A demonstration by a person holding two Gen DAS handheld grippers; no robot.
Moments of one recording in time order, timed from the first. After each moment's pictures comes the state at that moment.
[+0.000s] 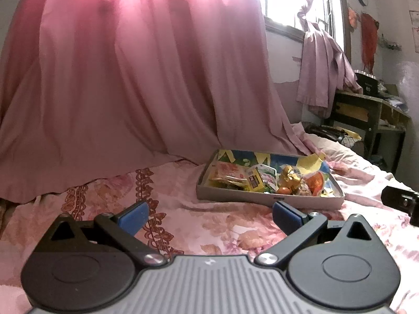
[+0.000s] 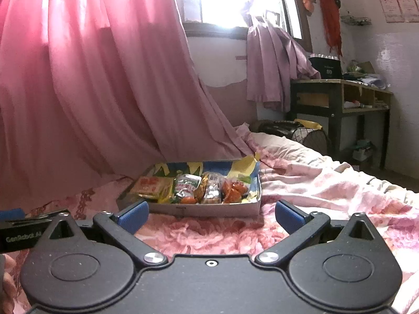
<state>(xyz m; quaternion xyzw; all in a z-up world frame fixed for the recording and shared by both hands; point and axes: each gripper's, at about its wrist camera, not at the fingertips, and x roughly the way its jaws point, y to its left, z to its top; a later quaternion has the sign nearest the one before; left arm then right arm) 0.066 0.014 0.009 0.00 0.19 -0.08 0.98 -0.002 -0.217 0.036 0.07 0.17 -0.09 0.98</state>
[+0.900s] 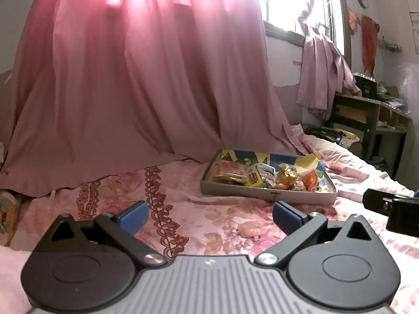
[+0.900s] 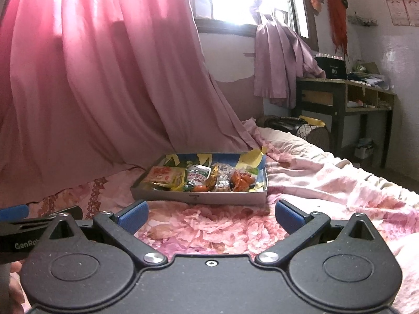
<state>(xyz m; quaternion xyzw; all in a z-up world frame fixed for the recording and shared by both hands) 0.025 0.018 0.020 0.00 0.19 -0.07 0.98 -0.030 -0.191 0.048 0.06 0.18 -0.08 0.98</state>
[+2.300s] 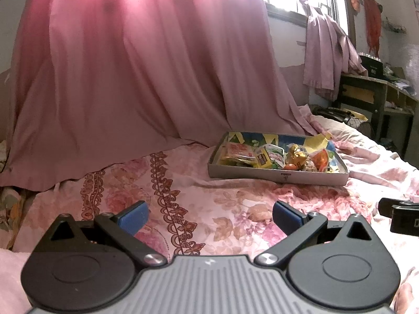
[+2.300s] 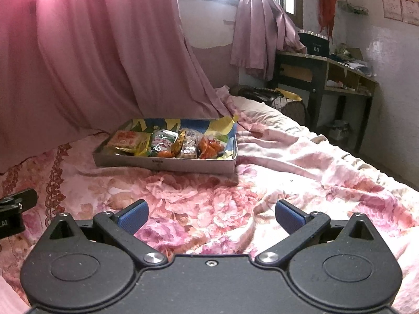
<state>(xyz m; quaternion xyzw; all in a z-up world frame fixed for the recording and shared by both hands) 0.037 0.015 0.003 0.02 0.22 -0.05 0.97 -0.007 -0.209 0.017 0.03 0.26 -0.14 0.95</state>
